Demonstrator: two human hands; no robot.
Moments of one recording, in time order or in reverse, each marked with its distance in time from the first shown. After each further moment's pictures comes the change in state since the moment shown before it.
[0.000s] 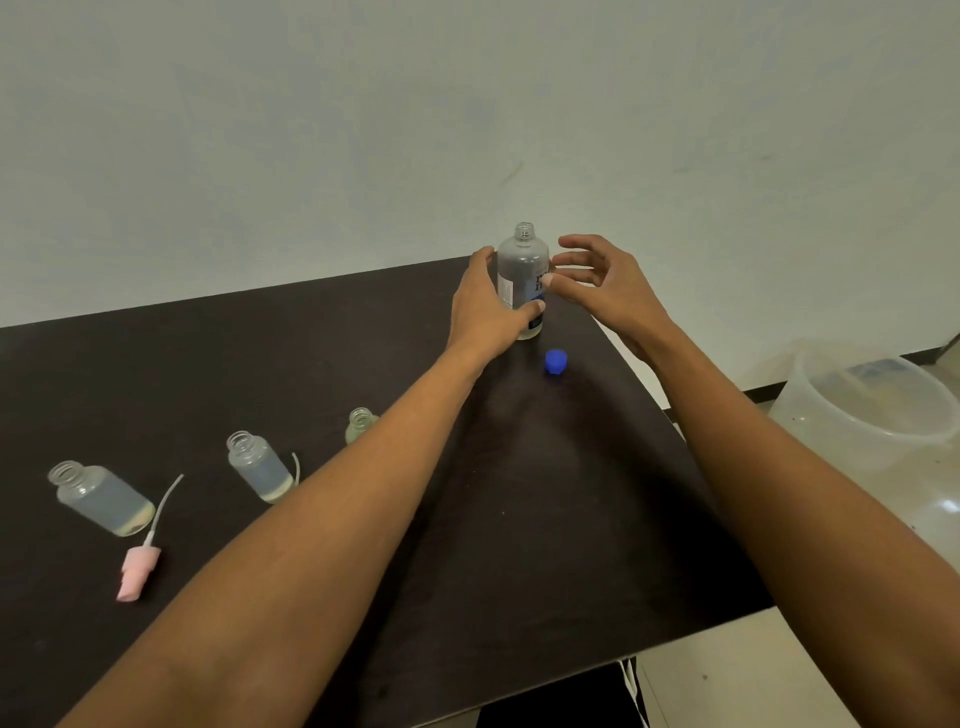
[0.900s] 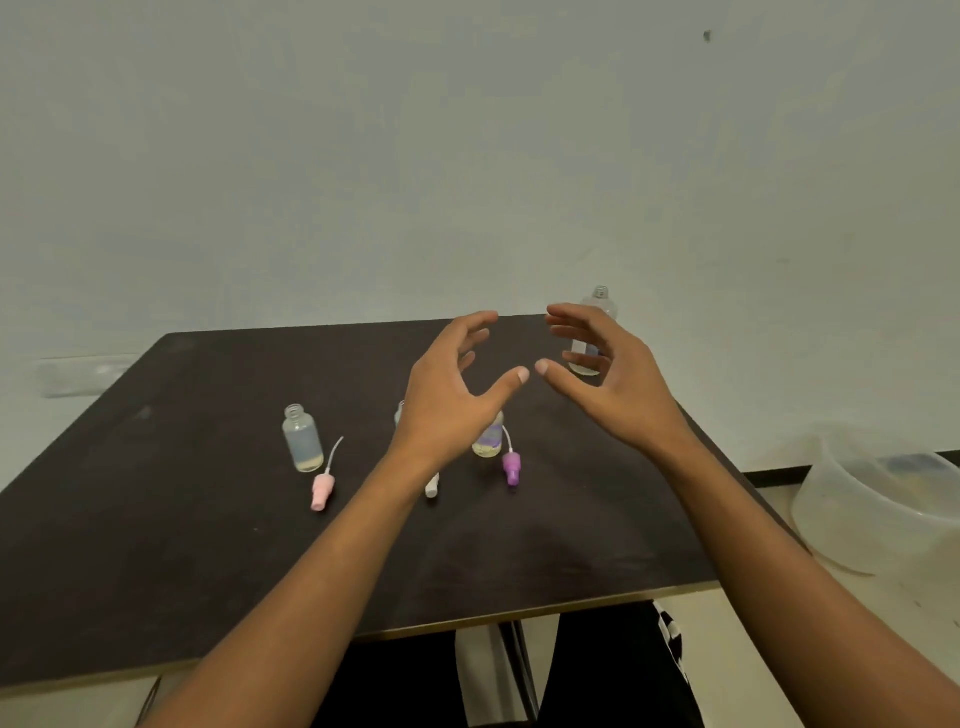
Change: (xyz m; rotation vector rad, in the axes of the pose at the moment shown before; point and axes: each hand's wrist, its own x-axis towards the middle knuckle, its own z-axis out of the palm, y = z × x) left_hand -0.208 0.000 -0.190 -0.105 0.133 0.304; right_hand -0.175 -0.154 0.083 -0.082 -0.017 -0.368
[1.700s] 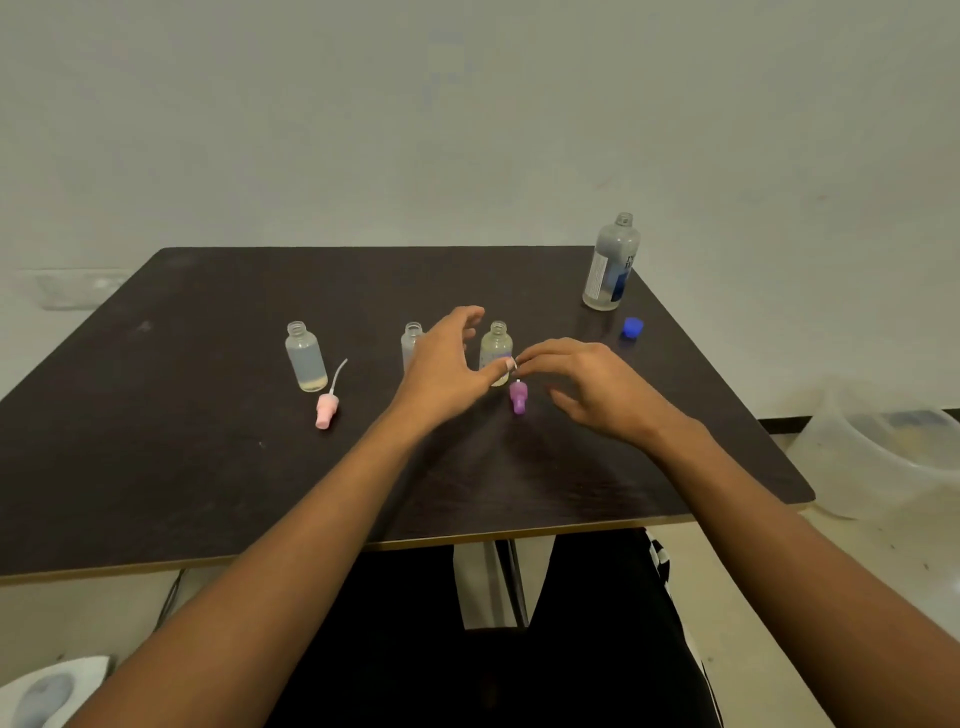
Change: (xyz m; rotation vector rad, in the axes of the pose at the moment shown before) left_hand -0.018 -0.066 0.016 0.218 -0.131 -0.214; right_hand -0.030 0.051 0.031 -0.531 -0.544 -0.226
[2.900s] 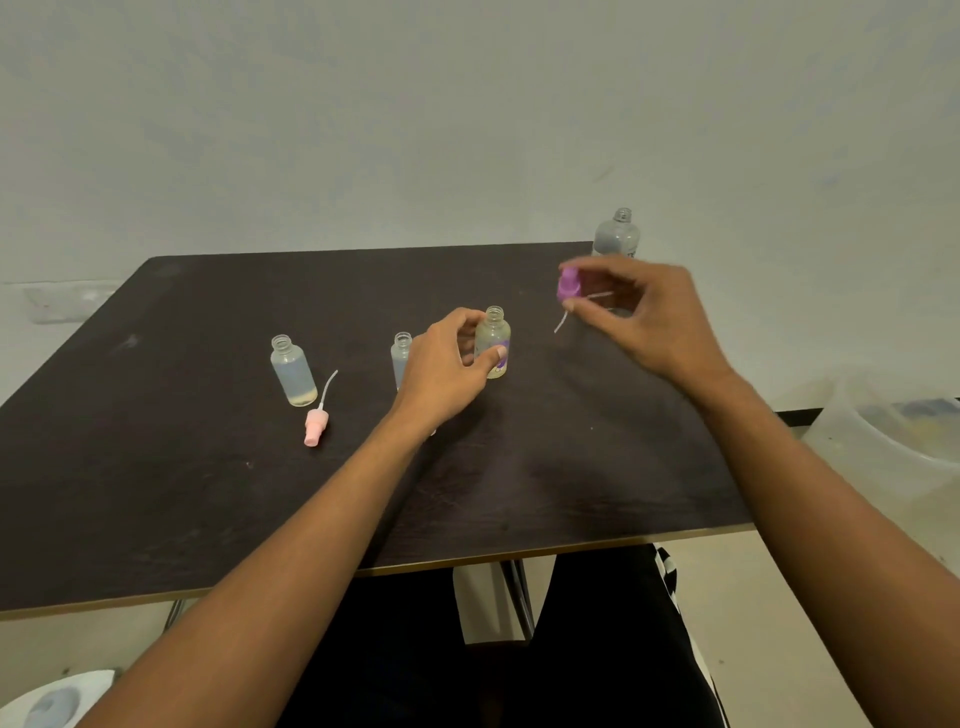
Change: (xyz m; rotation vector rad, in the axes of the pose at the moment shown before) left_hand 0.018 0.003 0.008 -0.065 0.054 -0.025; right_hand 0.011 0.010 -0.060 0.482 0.511 0.172
